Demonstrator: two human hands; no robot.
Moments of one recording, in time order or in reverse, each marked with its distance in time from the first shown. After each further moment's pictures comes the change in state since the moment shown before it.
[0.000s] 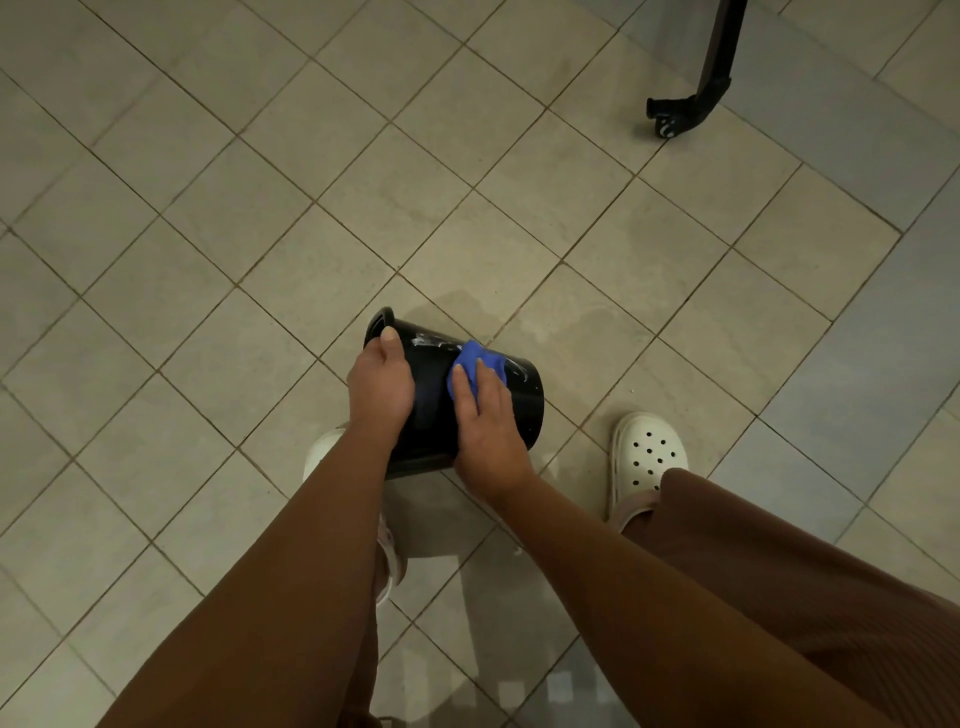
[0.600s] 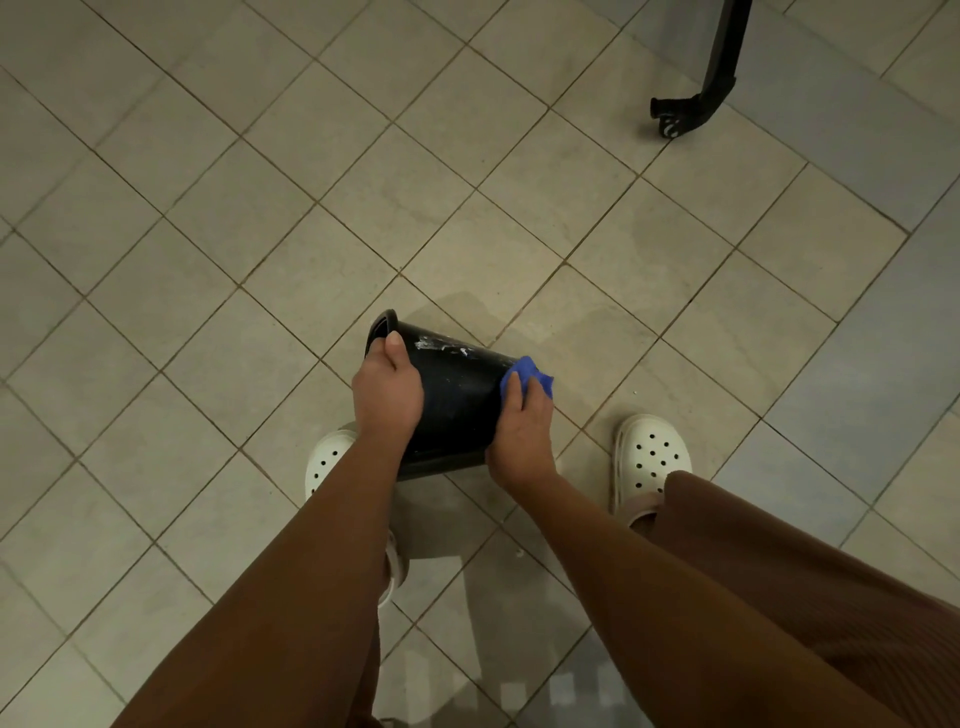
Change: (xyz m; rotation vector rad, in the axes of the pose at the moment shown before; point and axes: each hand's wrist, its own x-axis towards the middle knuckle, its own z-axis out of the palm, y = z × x) left_hand -0.006 -0.001 0.003 0.083 0.056 0.118; right_hand 0.006 0.033 0.006 0.071 0.033 0.319
